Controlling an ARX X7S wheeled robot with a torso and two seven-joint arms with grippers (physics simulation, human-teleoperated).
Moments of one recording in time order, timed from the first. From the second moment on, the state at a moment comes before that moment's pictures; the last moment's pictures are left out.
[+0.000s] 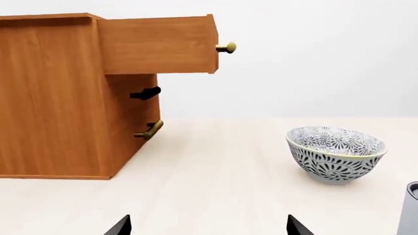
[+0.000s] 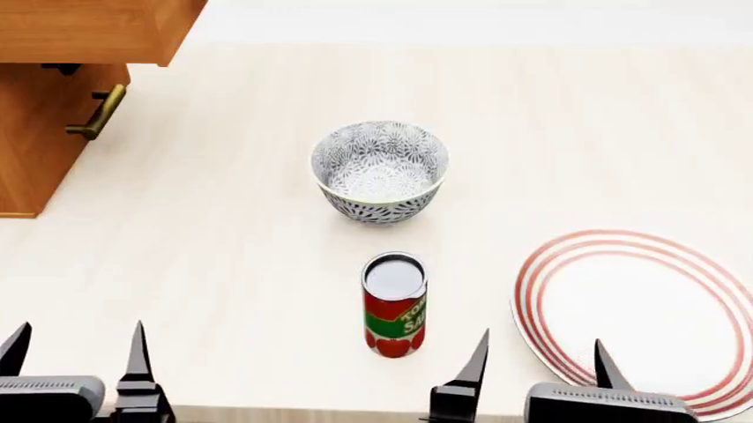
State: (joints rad) left arm -0.13 -0.14 0.06 0.13 -0.11 -0.14 -0.14; right arm 0.10 0.12 -0.07 -0.39 0.09 0.45 0.22
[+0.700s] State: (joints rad) left arm -0.15 -0.17 0.08 0.15 -0.14 -0.16 -0.16; right arm 0.15 0.19 -0.03 -0.50 0.16 0.56 0.21
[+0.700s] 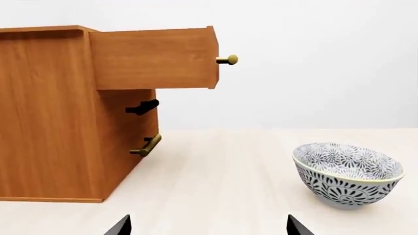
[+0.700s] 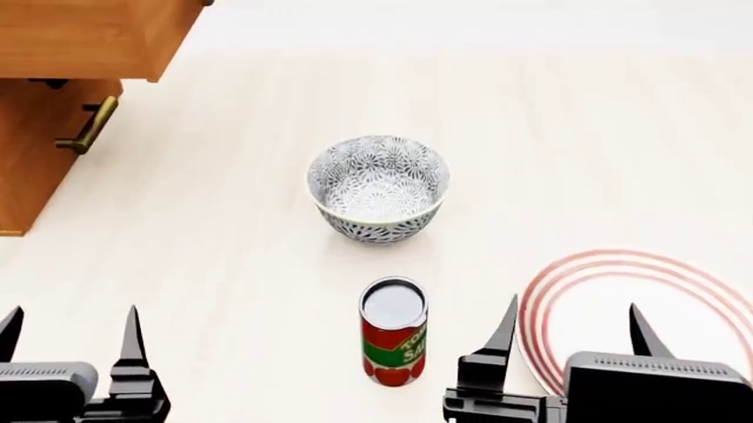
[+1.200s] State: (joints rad) left arm -0.15 -0.18 0.09 0.16 -0.15 -0.16 -0.18; right arm 0.16 0.21 -0.03 -0.51 0.18 0.57 0.21
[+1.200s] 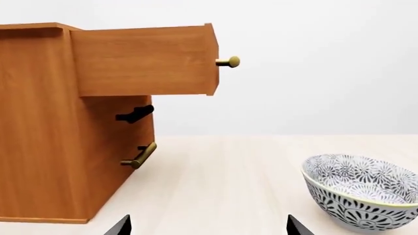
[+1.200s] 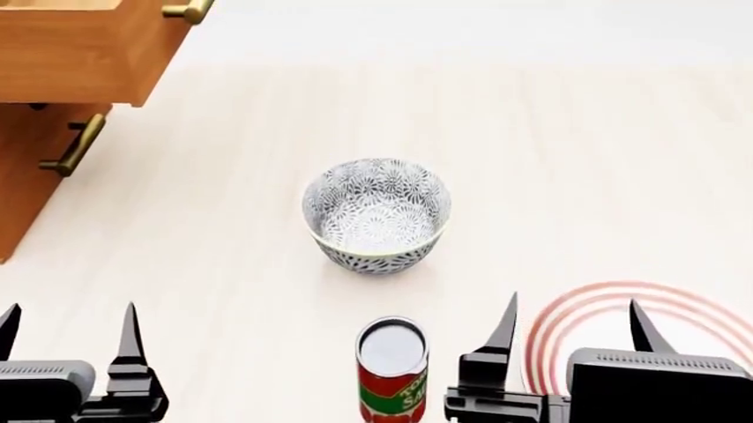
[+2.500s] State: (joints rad) left arm -0.16 -0.21 0.11 0.17 -0.18 -0.16 -0.22; right arm 0.18 0.24 -0.04 -0.51 0.23 0.61 0.24
